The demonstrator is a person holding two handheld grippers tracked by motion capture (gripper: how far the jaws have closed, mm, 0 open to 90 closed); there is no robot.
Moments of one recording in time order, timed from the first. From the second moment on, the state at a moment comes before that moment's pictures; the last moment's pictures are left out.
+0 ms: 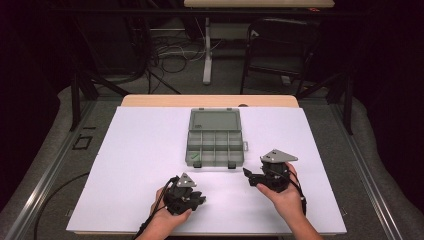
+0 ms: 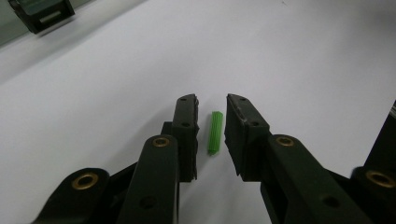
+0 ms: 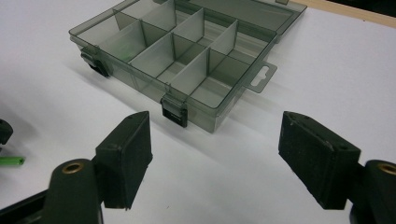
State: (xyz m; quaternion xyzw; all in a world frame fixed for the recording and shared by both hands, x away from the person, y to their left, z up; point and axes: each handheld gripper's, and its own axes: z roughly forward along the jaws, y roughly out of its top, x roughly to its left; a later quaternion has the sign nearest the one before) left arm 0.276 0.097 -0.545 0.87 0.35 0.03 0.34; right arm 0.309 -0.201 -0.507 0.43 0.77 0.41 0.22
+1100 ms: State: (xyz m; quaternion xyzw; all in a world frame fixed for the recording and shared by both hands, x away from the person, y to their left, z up) left arm 0.277 0.096 -0.546 0.87 0.35 0.04 0.33; right arm 0.309 -0.201 -0.507 0.43 0.78 0.41 0.22
